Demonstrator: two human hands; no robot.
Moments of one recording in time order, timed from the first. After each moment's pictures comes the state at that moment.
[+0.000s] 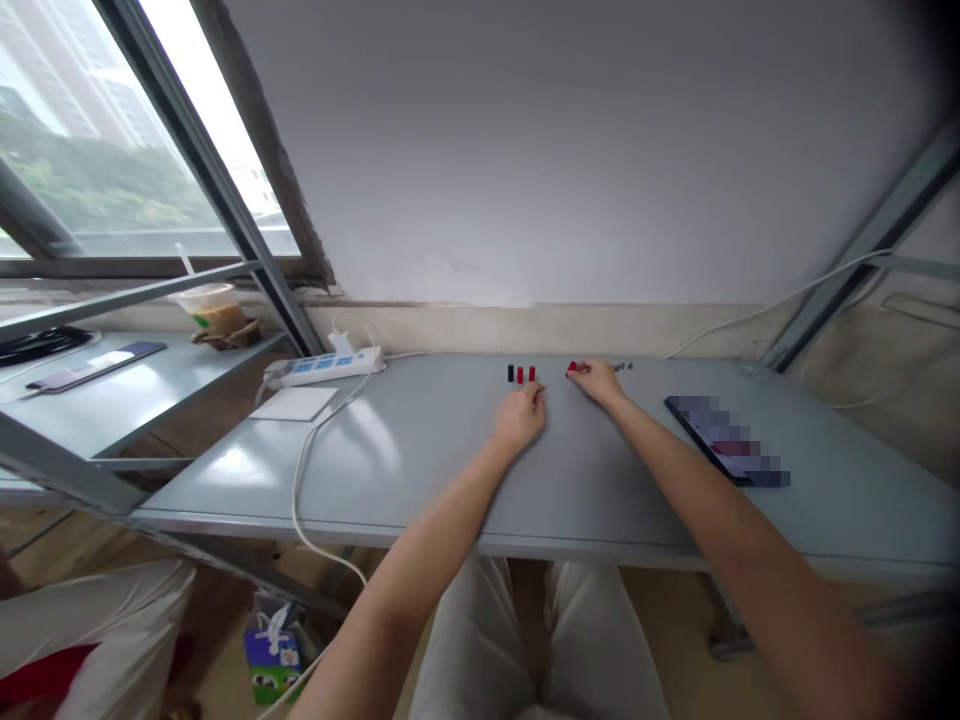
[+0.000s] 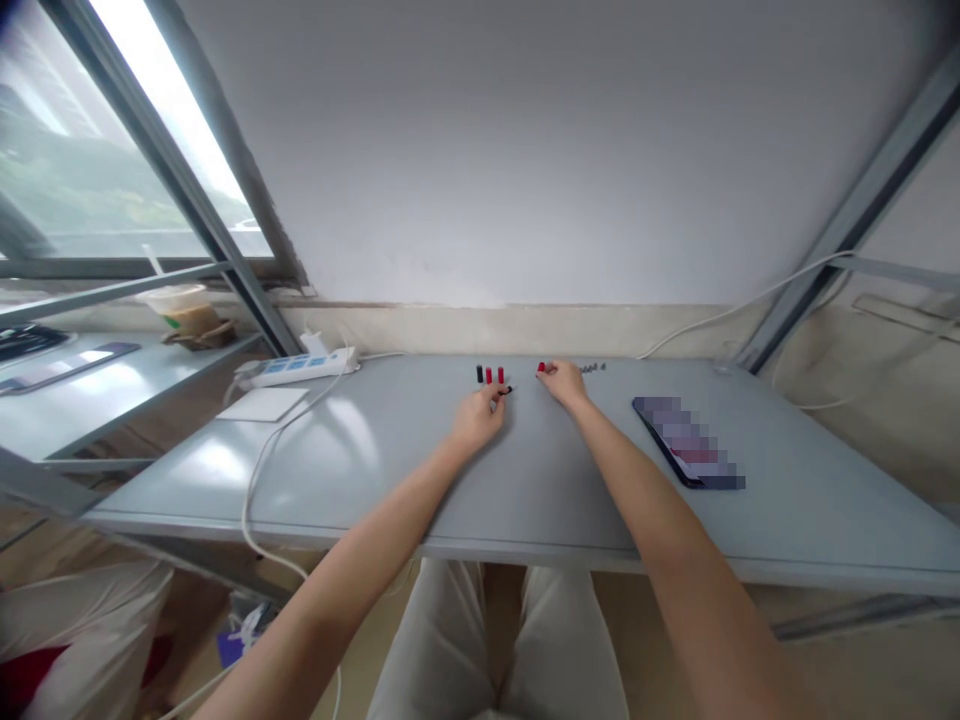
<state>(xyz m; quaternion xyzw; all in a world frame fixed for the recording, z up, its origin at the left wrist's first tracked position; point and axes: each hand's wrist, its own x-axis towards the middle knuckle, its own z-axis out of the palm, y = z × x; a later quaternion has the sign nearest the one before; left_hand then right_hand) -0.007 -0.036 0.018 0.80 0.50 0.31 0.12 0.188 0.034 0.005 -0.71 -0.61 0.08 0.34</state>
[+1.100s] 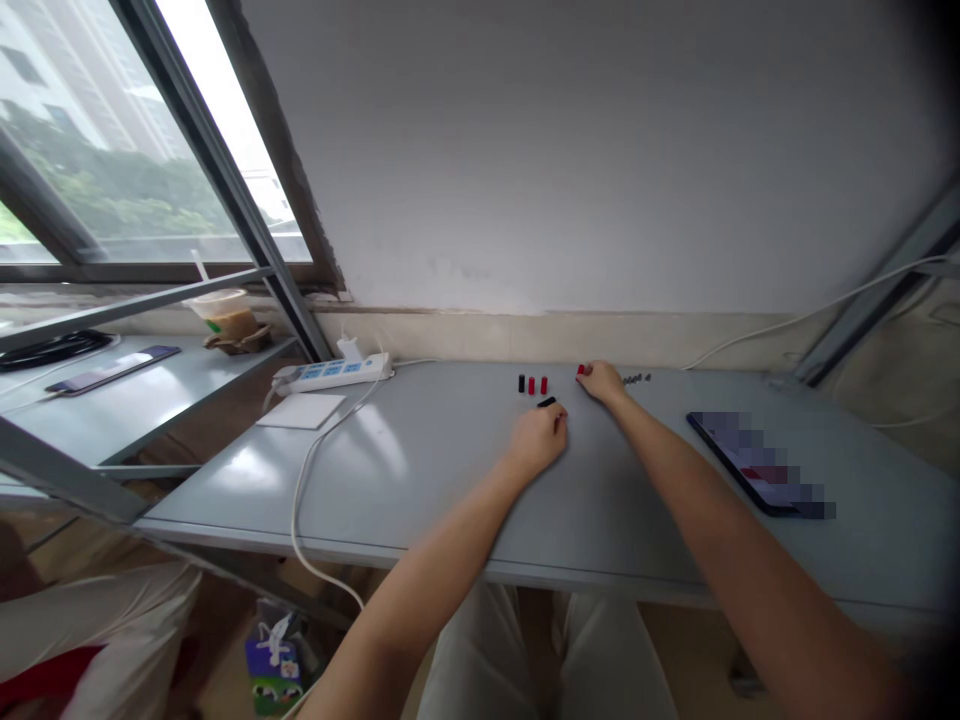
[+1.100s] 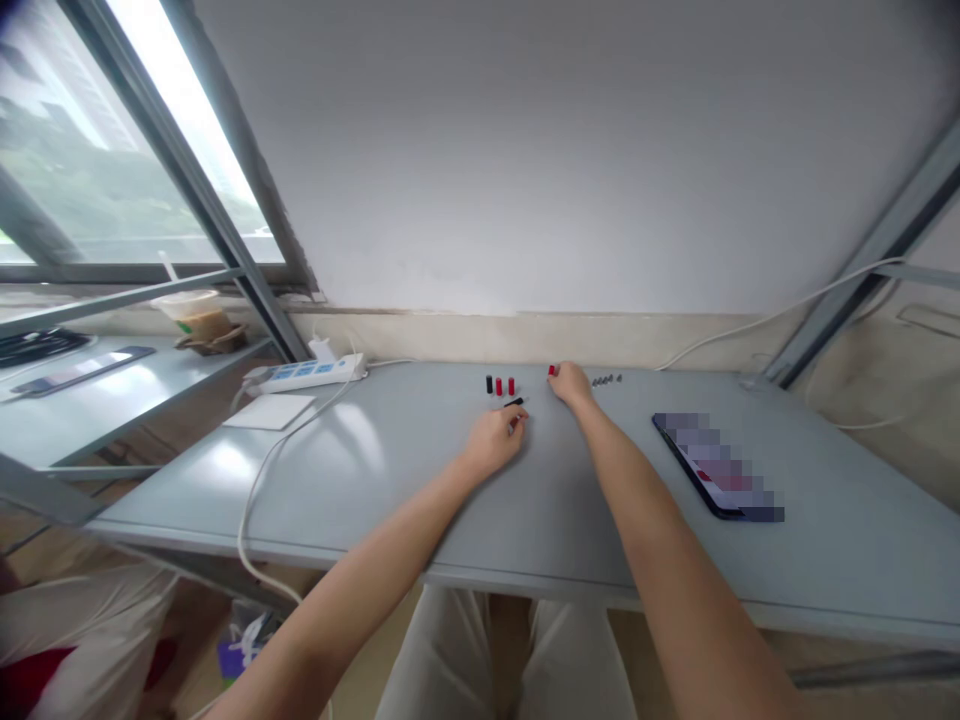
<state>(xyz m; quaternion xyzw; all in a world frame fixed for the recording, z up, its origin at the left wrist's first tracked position) -0.002 -0.044 0.021 0.83 0.48 0.26 0.12 0.189 0.080 -0.002 -0.74 -0.63 0.03 0.23</state>
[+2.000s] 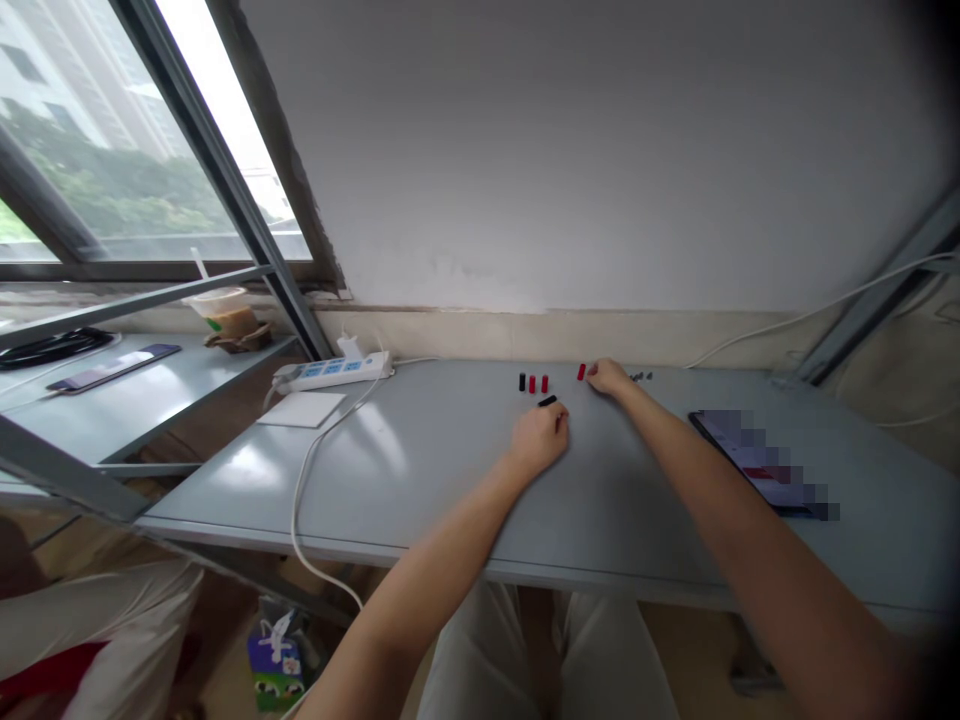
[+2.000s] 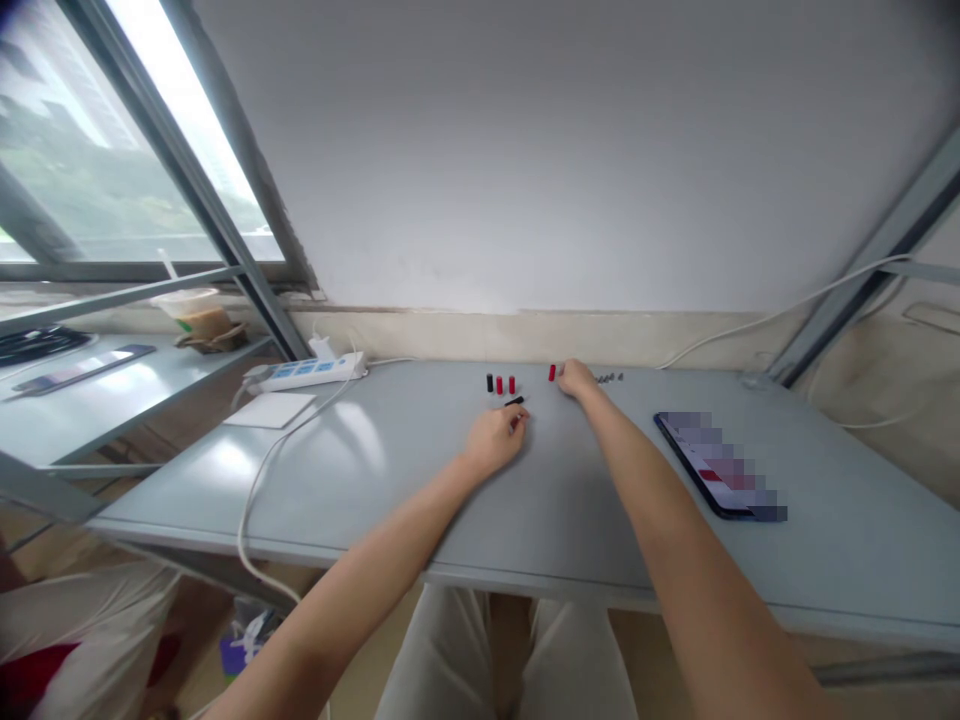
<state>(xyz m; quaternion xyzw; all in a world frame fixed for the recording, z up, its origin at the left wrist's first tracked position) 0.000 -0.043 0.016 0.82 0.49 0.26 0.12 0.201 0.086 0.003 -0.75 -0.64 0.06 0.17</state>
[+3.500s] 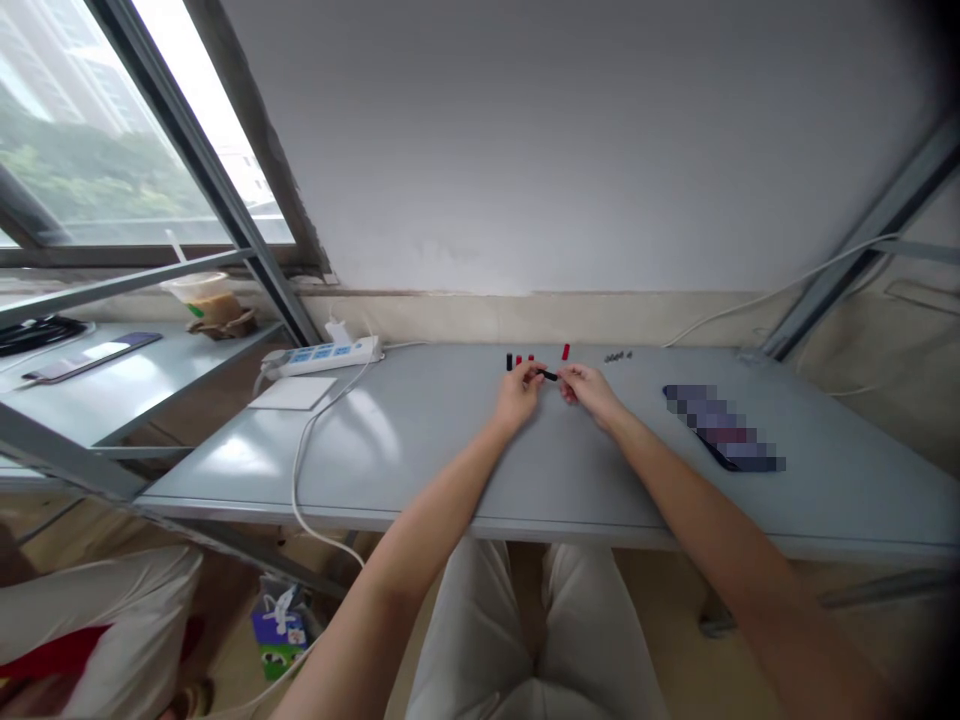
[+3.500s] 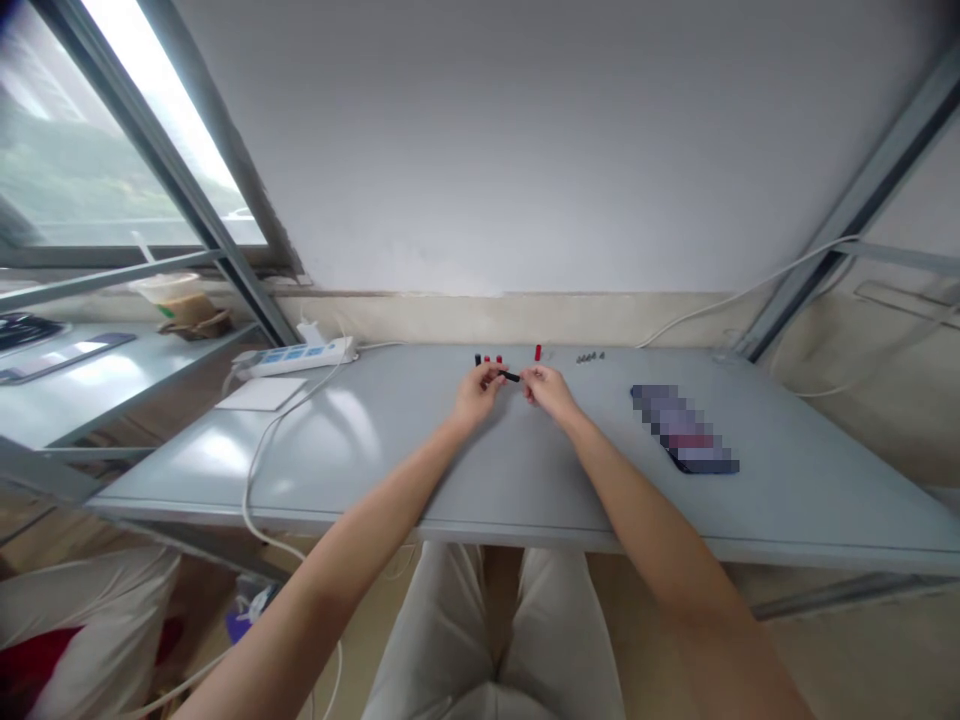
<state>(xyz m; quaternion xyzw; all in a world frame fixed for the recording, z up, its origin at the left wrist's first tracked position) -0.001 -0.015 0.009 0.72 0.37 0.50 0.31 0.145 -0.028 0.013 -0.54 -0.53 0.41 0.50</state>
